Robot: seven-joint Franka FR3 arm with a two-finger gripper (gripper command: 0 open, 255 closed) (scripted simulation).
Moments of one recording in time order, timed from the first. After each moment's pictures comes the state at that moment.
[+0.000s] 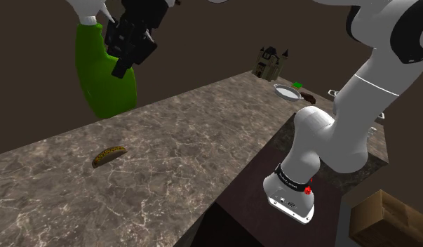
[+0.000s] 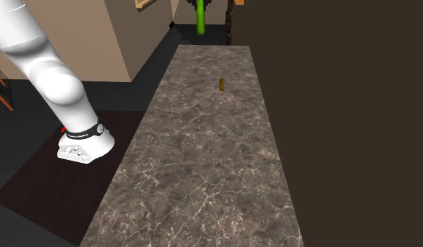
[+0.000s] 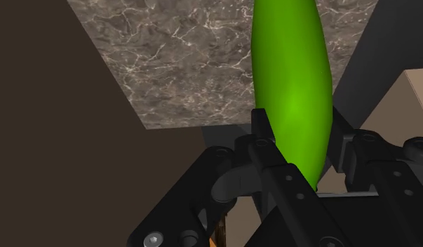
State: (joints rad) arm 0.88 -0.10 -0.24 -1.88 0.48 2.10 -1.08
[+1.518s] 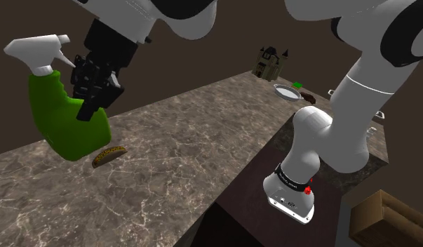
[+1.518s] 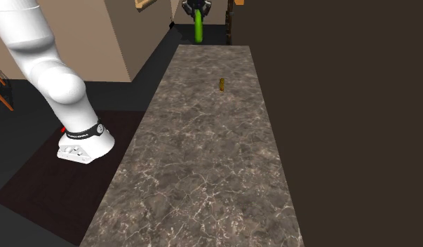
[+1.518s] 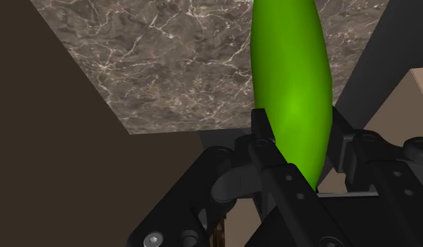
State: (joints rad) arm 0.95 0.04 -0.16 -1.89 0.52 2.28 -1.03
